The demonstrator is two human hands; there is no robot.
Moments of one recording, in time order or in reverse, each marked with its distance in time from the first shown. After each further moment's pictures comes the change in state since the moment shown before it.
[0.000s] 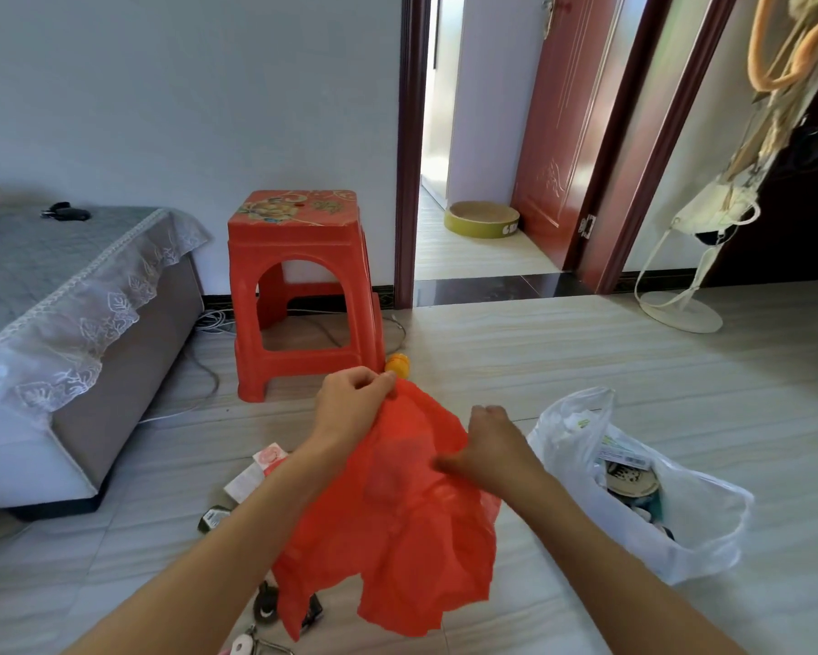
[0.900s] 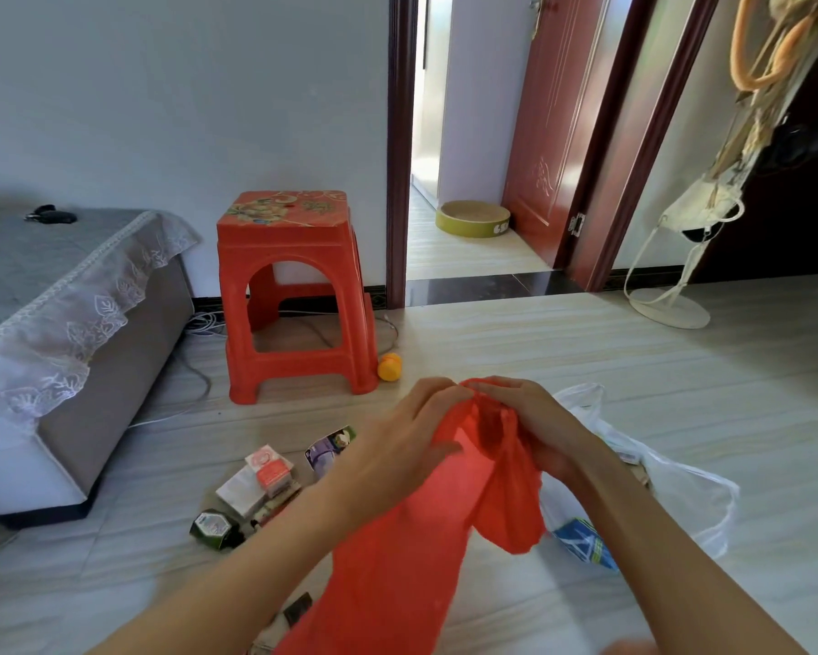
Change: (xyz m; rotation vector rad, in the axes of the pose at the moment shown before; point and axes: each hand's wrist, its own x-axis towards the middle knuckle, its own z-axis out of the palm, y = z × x) left_hand -0.035 -0.004 0.021 0.417 -0.290 0.913; right_hand 0.003 0.029 -0.044 1.247 -0.251 -0.078
